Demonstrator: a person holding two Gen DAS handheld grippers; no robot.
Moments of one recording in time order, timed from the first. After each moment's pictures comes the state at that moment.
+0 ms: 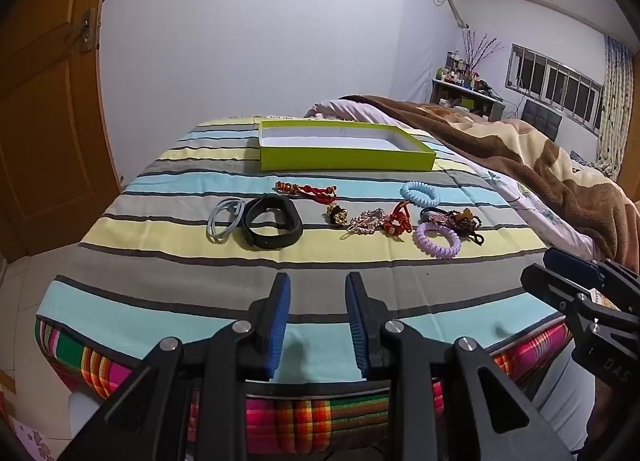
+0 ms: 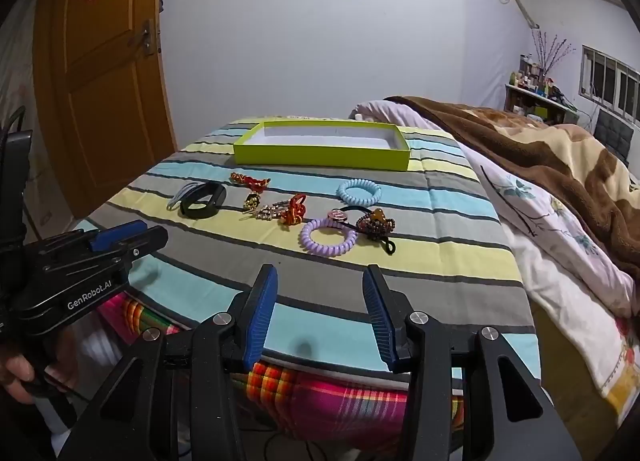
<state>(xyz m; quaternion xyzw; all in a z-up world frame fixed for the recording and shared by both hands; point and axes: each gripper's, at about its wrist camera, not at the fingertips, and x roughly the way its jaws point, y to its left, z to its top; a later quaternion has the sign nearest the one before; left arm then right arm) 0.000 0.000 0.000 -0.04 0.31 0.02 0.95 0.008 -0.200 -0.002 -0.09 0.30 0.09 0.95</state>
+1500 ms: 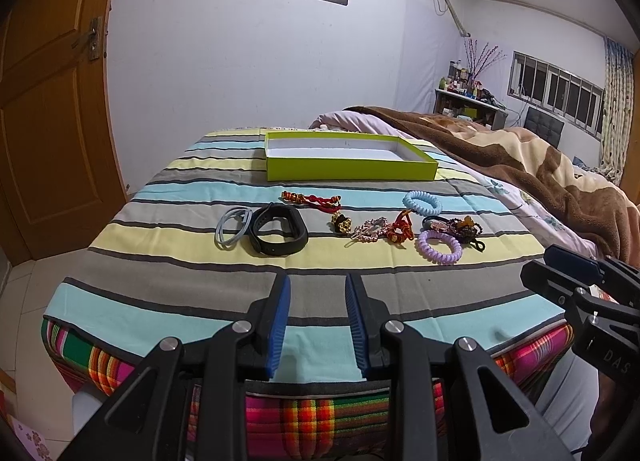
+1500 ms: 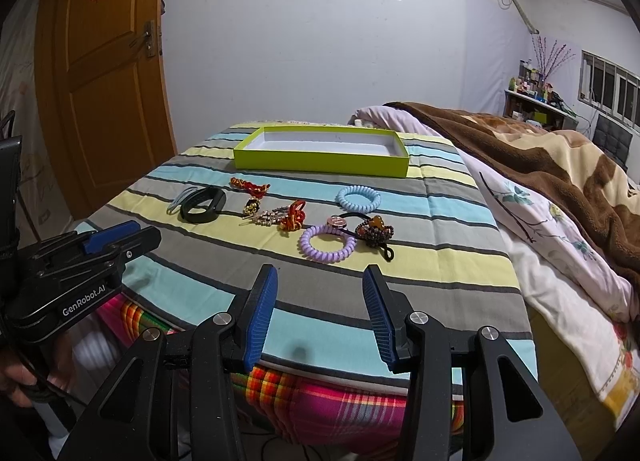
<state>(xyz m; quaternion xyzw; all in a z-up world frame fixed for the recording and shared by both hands) -0.006 0.005 0.014 -0.05 0.29 0.02 0.95 0.007 -0.197 0.000 -0.09 0.29 0.09 0.95</state>
